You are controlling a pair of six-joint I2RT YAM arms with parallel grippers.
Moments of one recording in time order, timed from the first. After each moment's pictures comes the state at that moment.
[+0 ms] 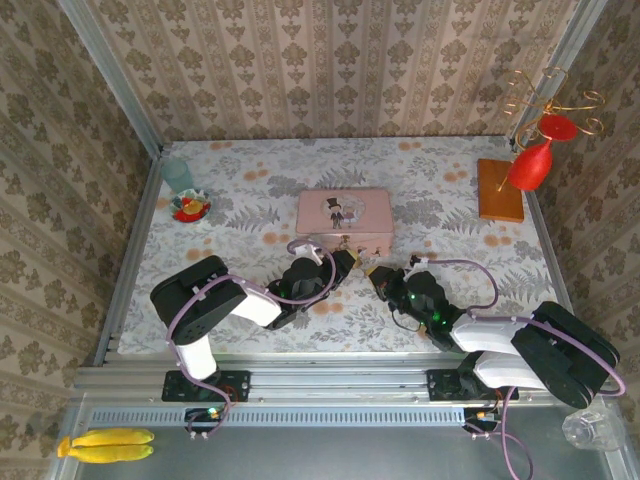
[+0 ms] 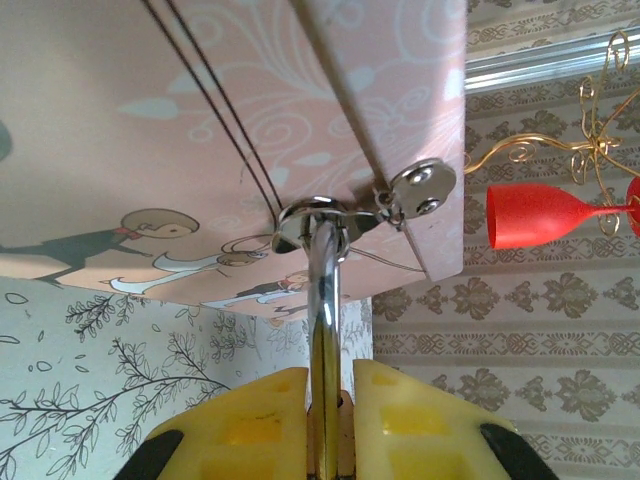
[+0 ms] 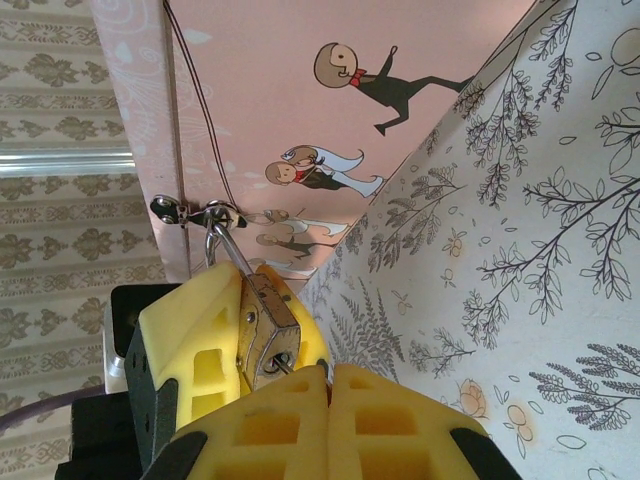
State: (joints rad) left arm -0.99 1.77 0.54 1.05 -0.07 -1.39; right arm 0.70 1.24 0.16 0.77 0.05 1.49
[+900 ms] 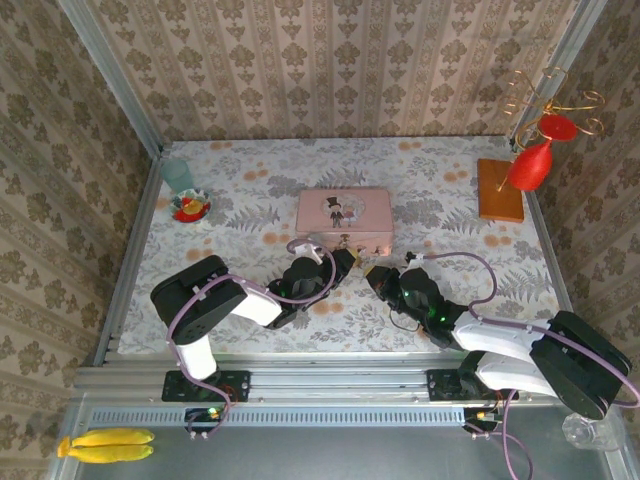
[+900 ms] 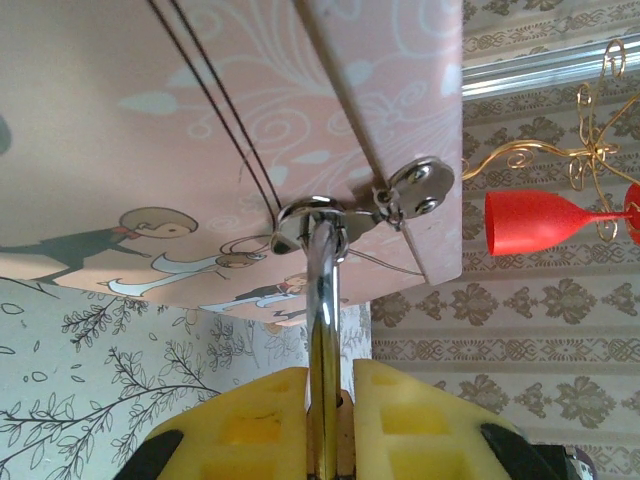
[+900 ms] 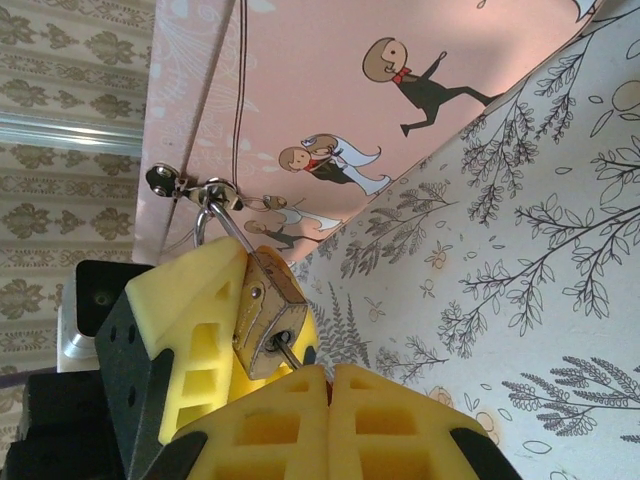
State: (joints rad) left arm -0.99 1.77 0.55 1.05 -0.08 -1.40; right arm 0.75 1.16 0.24 0.53 0.13 1.35
